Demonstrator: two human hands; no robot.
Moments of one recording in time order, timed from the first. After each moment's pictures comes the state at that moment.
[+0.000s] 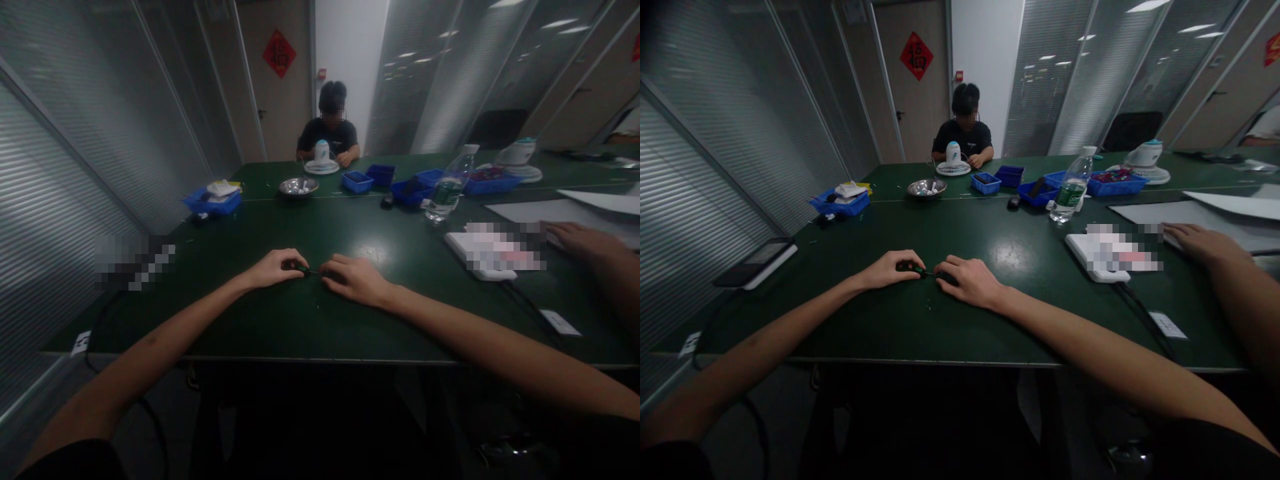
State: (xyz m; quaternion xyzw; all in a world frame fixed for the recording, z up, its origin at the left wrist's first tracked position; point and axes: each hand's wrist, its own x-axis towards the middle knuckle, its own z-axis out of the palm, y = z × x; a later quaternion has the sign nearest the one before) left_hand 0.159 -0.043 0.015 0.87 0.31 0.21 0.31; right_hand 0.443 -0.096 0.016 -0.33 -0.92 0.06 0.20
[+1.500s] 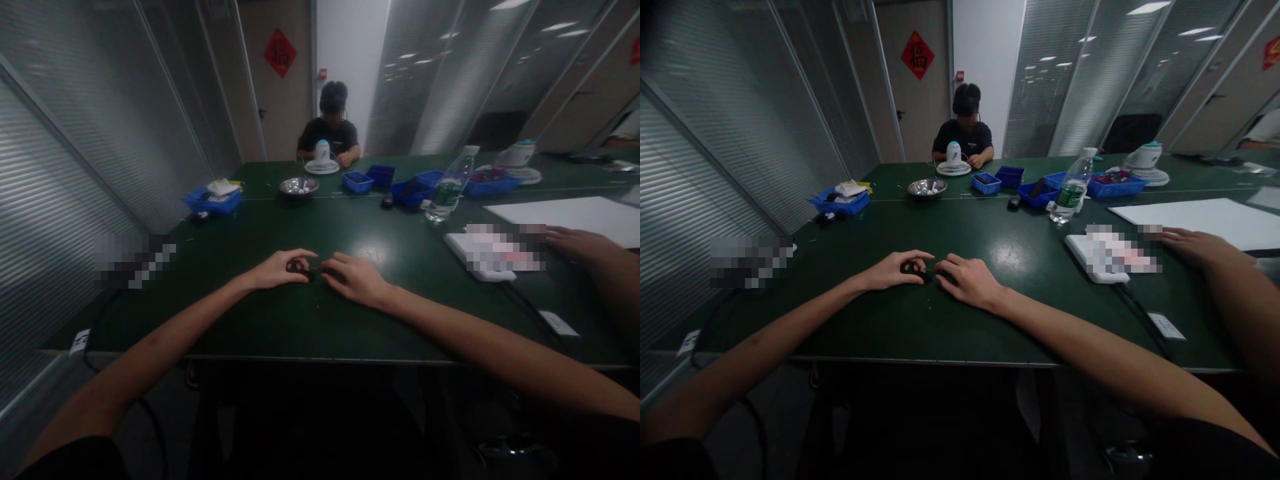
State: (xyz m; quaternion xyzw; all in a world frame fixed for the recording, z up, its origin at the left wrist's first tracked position) left_hand 0.167 -0.048 0.016 0.85 0.30 0.20 0.38; right_hand 0.441 -0.094 0.009 -0.35 -0.91 0.04 0.22
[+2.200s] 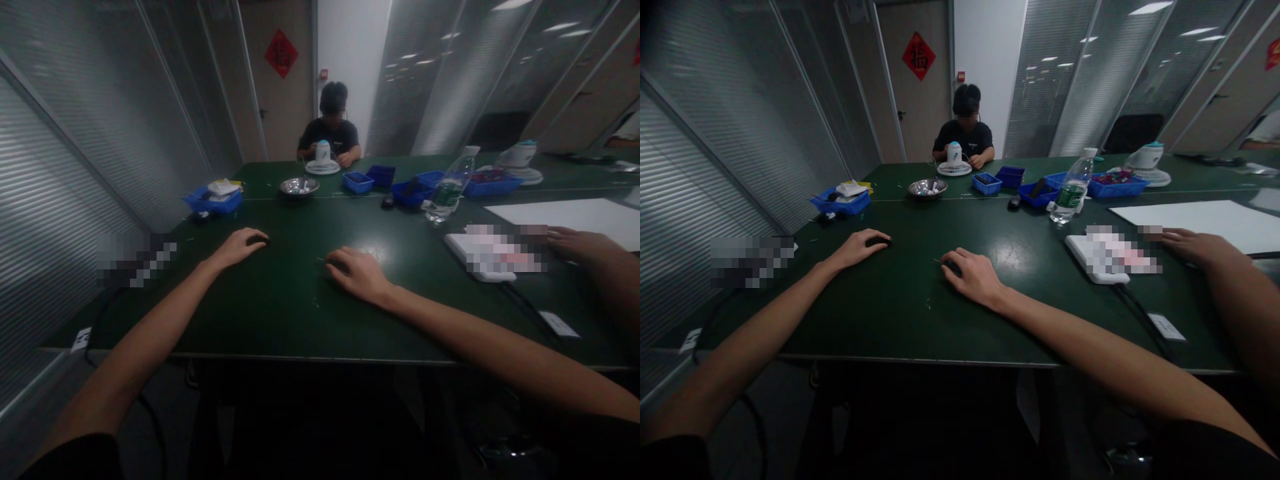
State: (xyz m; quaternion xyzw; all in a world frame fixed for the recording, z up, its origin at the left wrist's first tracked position) left_hand 0.059 0.019 0.007 0.85 0.47 0.21 0.12; right_hand 0.444 -0.094 0.017 -0.44 -0.86 0.08 0.24
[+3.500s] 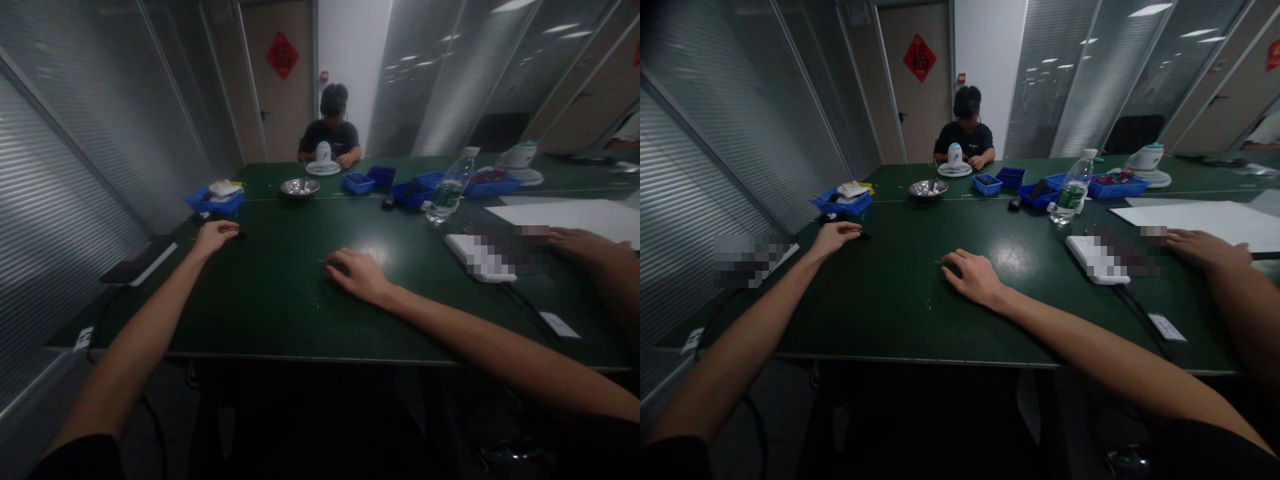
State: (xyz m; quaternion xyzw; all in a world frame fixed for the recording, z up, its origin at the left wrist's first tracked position) left_hand -0.006 0.055 0.003 0.66 0.63 0.36 0.19; right_hand 0.444 -0.093 0.017 -0.43 -0.87 0.09 0.23
